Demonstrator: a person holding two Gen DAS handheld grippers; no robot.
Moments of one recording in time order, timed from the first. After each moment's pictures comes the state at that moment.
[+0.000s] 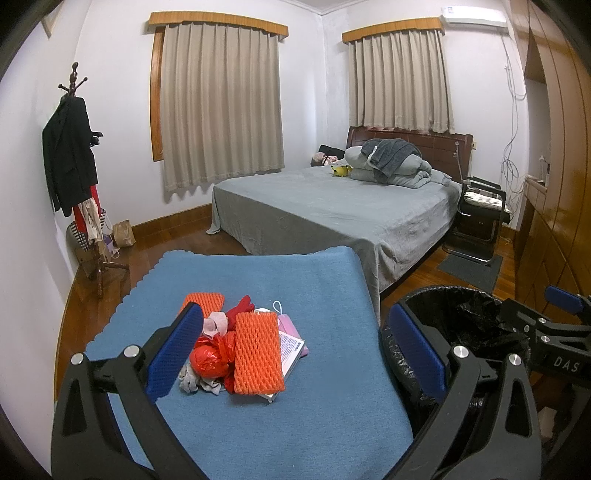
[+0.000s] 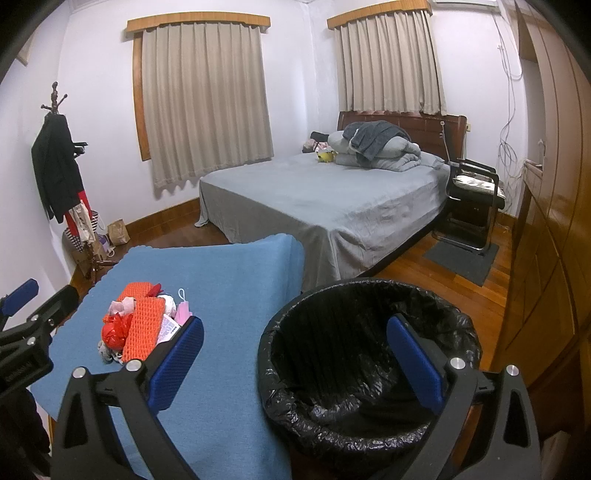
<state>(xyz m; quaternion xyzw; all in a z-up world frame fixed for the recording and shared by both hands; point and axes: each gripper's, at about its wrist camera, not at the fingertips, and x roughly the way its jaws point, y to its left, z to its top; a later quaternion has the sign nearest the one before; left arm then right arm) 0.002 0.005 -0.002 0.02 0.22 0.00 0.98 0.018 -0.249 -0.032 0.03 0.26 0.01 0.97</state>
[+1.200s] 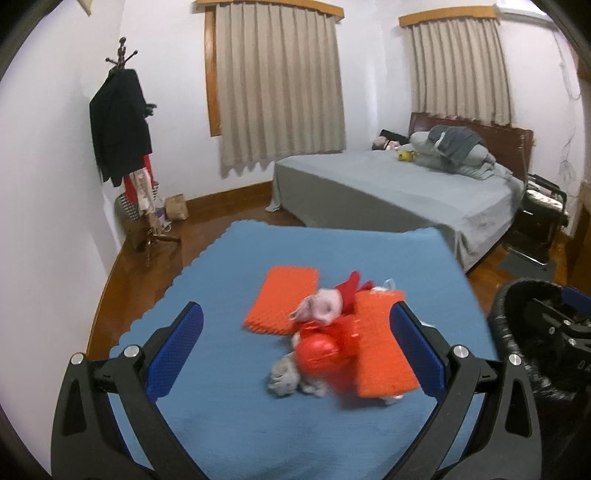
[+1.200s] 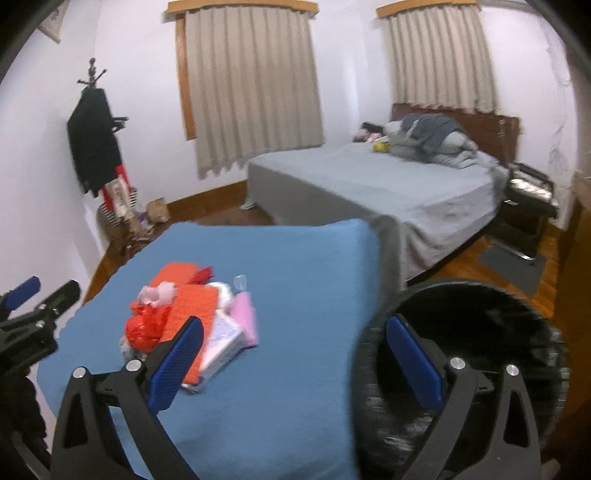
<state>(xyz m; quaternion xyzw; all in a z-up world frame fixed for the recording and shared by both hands) 0.036 0.112 -0.057 0.01 0.25 0.12 0.96 0.095 -0.139 -0.093 0.02 0.28 0.12 0.95</state>
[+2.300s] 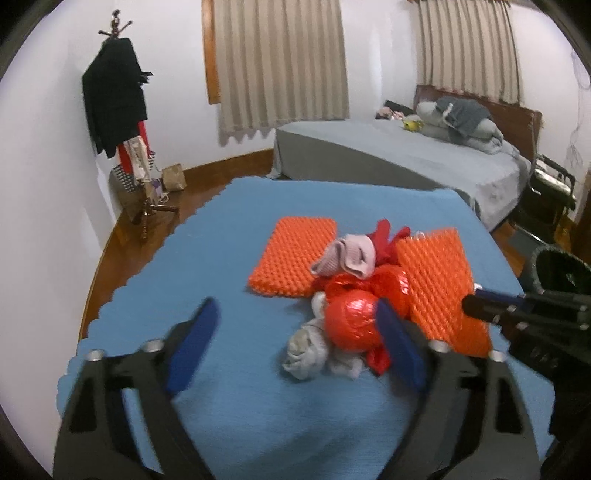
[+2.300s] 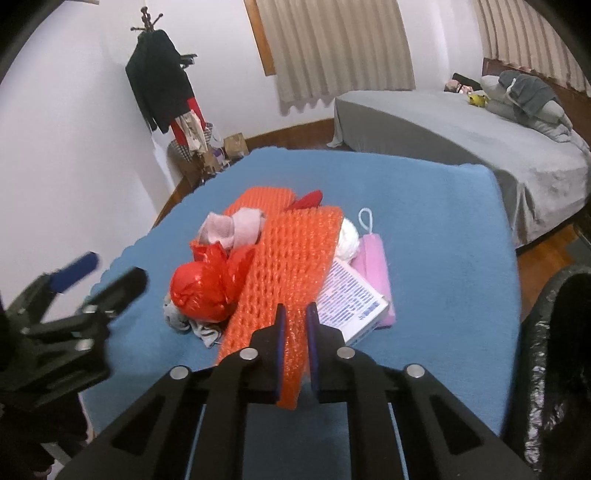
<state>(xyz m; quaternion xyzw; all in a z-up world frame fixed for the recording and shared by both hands) 0.073 0.148 -0.118 -0.01 0.30 0.11 0.95 0.141 -0.063 -0.148 0.00 0.37 0.27 0.89</state>
